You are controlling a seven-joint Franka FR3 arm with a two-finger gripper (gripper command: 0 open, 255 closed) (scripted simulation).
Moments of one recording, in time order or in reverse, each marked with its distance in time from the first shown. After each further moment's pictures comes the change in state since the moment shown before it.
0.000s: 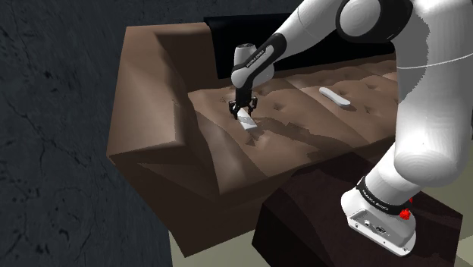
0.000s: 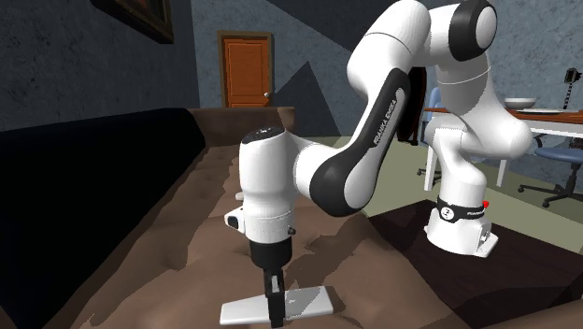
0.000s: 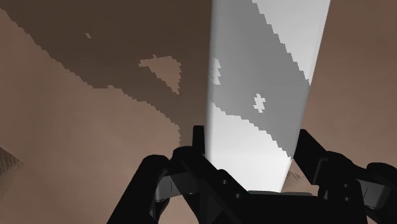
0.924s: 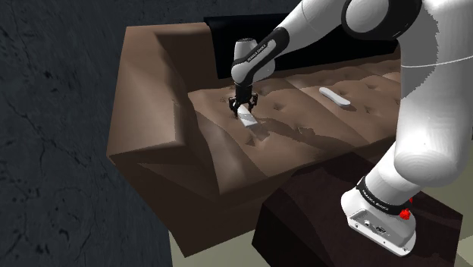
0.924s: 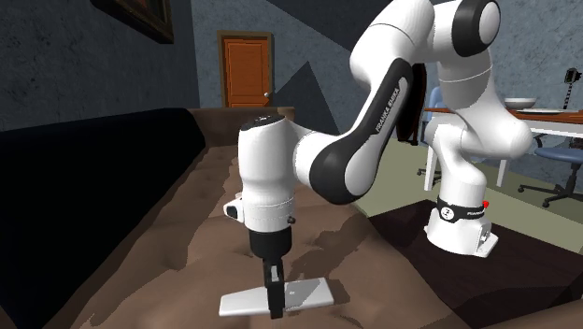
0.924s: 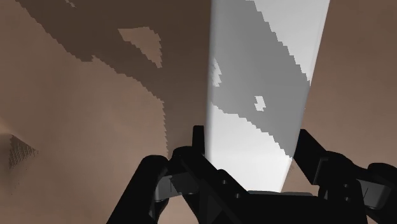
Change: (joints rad) arm 0.000 -0.037 -0.001 0.000 -0.001 -0.038 0.000
